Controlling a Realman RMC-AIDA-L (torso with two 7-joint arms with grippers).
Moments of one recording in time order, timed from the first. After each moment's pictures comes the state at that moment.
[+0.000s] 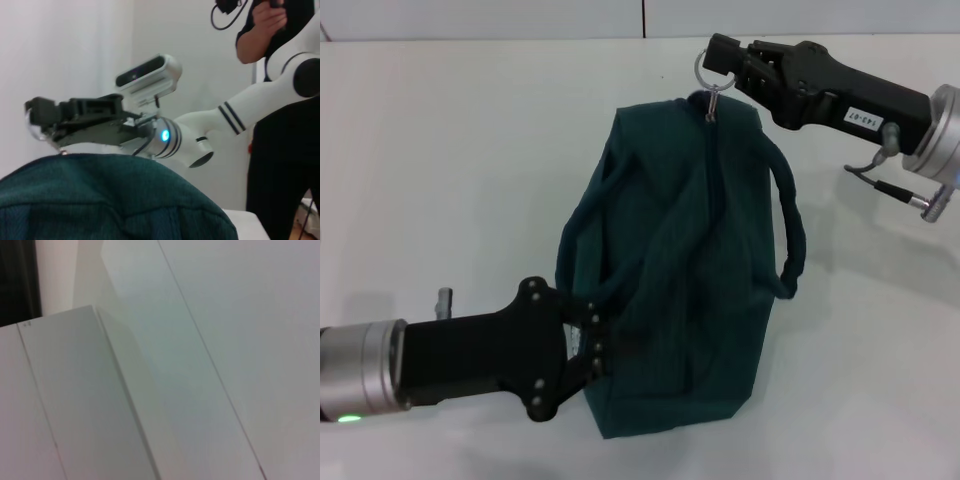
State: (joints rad) left arm -0.42 -2.04 0.93 0.32 1.71 1.84 -0.77; right arm 0.65 2.00 -1.49 -0.43 -0.81 -1.41 1.27
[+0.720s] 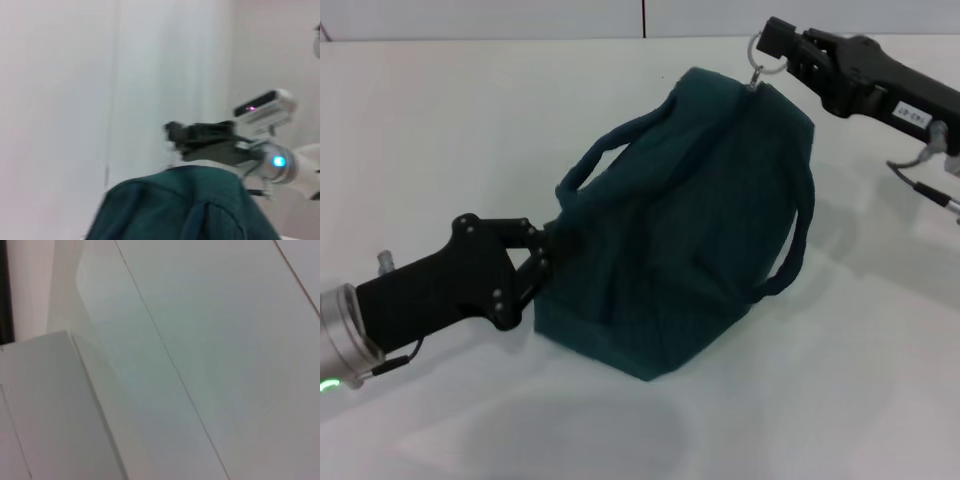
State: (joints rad) left arm -0.36 -2.06 0.70 0.32 1.67 1.75 -0.82; right arm 0.58 1.99 -1.42 -0.43 -0.80 -1.44 1.26
